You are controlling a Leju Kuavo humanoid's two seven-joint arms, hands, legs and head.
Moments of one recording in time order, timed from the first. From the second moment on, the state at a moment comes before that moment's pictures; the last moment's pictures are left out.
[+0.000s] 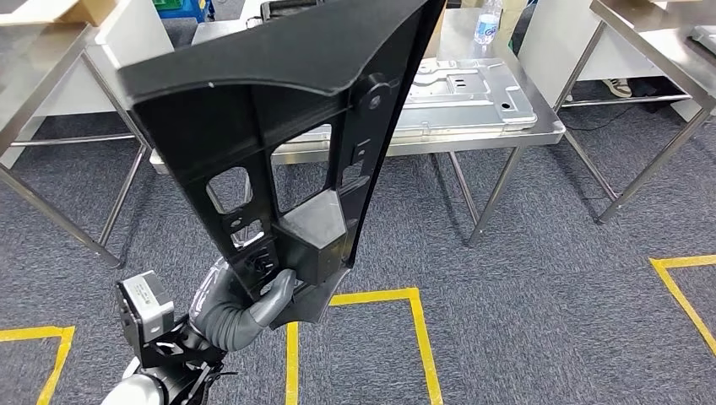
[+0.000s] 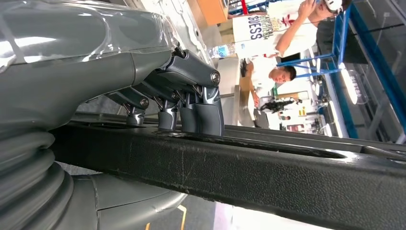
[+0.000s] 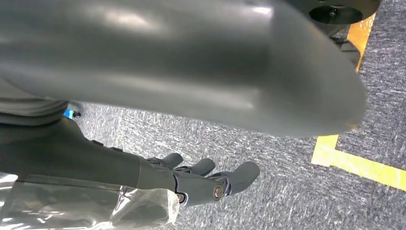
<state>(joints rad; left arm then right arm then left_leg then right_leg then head) -0.41 0.25 -0.92 -1.96 0.42 0.28 -0.06 -0.11 -0.01 1.18 -0.21 -0.85 -0.27 -0.06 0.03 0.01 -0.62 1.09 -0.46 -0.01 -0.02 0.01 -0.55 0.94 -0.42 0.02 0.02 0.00</state>
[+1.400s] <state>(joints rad) -0.41 0.26 -0.90 -1.97 0.42 0.34 -0.03 -0.11 0.00 1.18 -0.21 -0.81 -0.30 -0.03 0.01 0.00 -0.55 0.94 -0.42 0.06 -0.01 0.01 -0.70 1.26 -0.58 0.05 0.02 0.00</state>
